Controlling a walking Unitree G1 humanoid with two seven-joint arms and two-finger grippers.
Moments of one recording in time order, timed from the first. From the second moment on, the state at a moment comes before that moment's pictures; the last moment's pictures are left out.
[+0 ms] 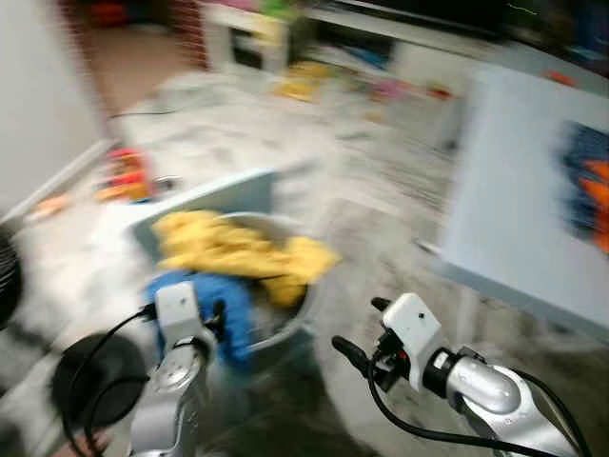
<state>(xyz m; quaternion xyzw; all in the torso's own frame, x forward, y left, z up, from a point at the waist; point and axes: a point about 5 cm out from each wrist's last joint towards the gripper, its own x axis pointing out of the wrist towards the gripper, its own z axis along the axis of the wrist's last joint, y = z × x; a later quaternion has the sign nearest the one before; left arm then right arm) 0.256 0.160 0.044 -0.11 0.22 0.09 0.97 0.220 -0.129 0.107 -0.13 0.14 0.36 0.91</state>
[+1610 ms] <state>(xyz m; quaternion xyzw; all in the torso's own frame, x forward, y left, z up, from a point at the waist) 0.316 0.133 0.022 -0.11 0.28 -0.02 0.95 0.189 -0.154 0.116 -0.16 0.18 0.32 0.92</state>
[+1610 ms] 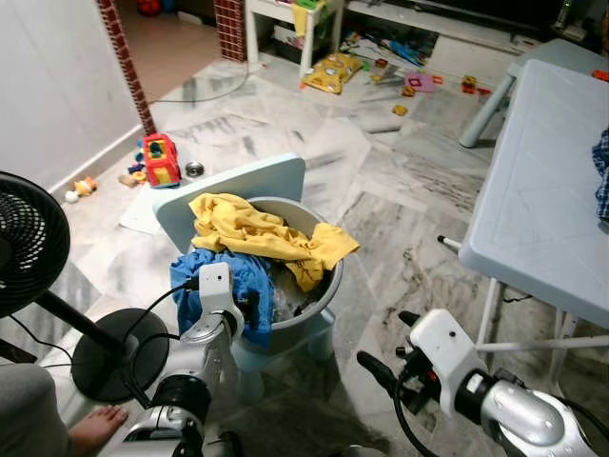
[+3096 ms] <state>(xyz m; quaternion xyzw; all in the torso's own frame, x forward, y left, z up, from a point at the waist) 0.337 0.121 0.055 -0.17 0.15 -0.06 0.97 0.196 -0.147 0.116 -0.14 0.17 0.34 0.91</state>
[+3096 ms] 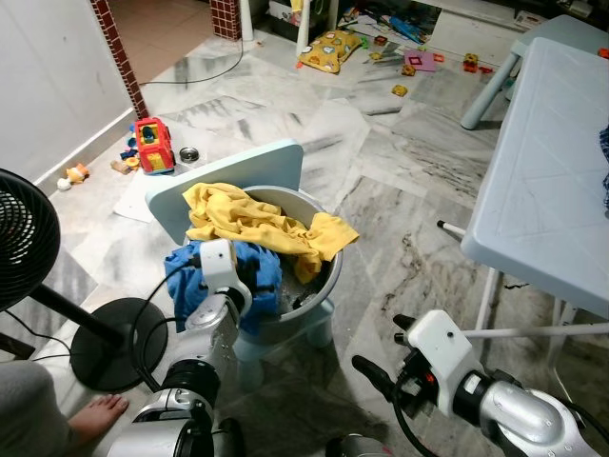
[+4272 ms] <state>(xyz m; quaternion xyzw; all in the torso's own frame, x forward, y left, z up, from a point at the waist) 0.317 0.111 0.168 -0.12 -0.13 -0.23 0.96 0.259 -0.117 0.099 -0.13 0.08 0.32 0.94</state>
